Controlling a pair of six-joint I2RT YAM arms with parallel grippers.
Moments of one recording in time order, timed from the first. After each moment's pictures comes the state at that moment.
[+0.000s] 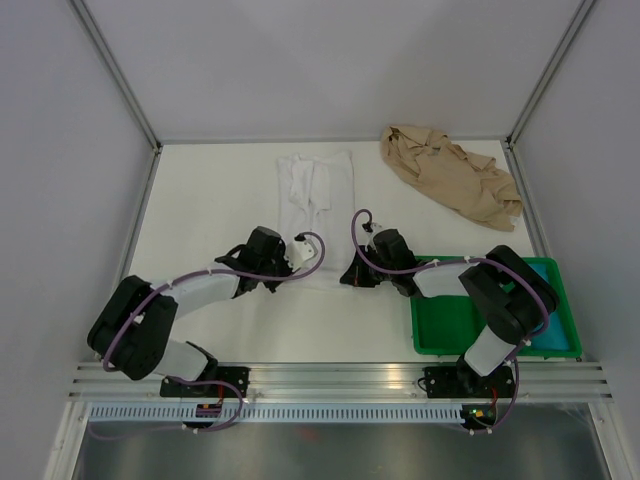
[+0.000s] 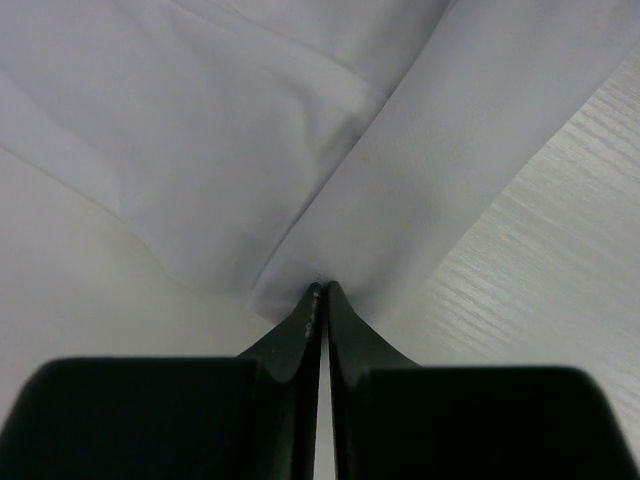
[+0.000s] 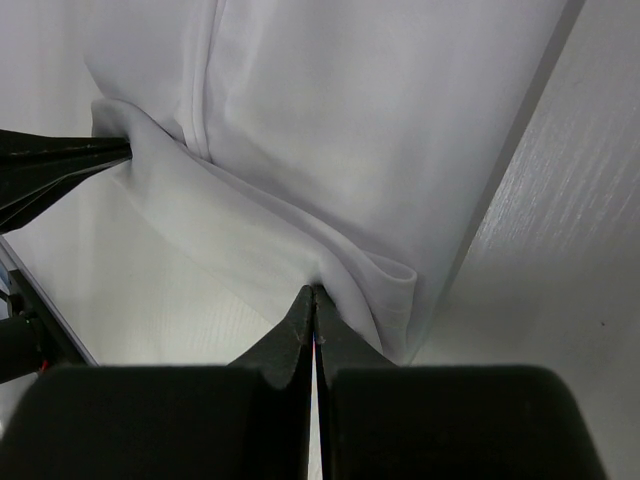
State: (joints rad) left arm -0.56 1.43 0.63 -0.10 0.14 0.49; right arm 0.62 1.67 0.61 0.37 -0.30 0.68
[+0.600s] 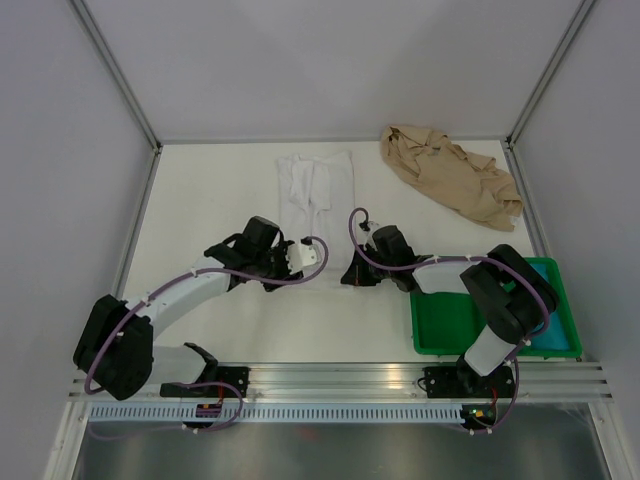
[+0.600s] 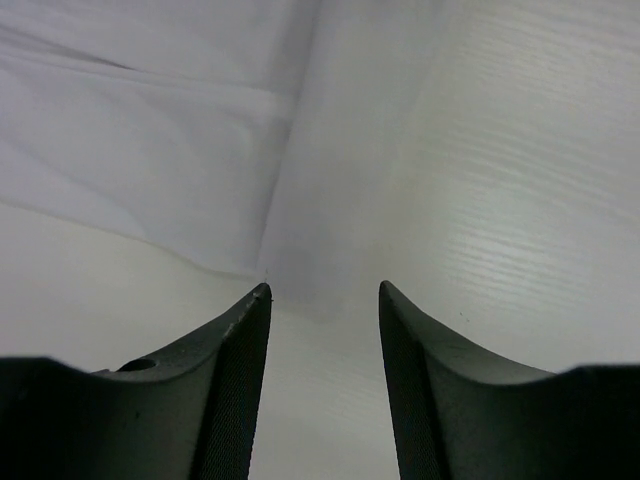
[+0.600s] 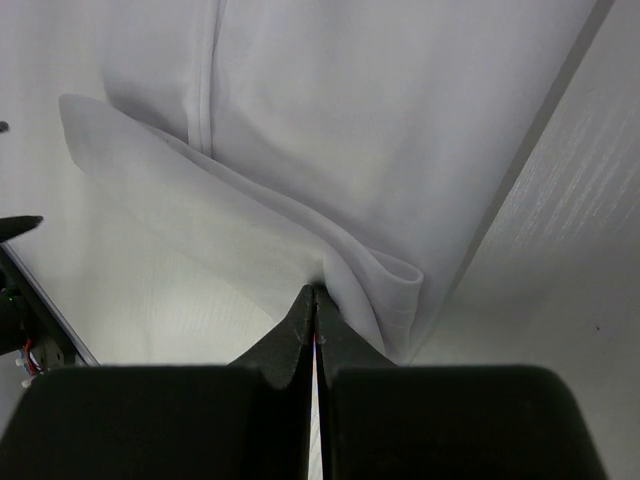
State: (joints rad) left arm -0.56 1.31 0.80 -0.42 0.26 0.66; right arm 0.61 1.67 0.65 0.29 -0.34 0.62
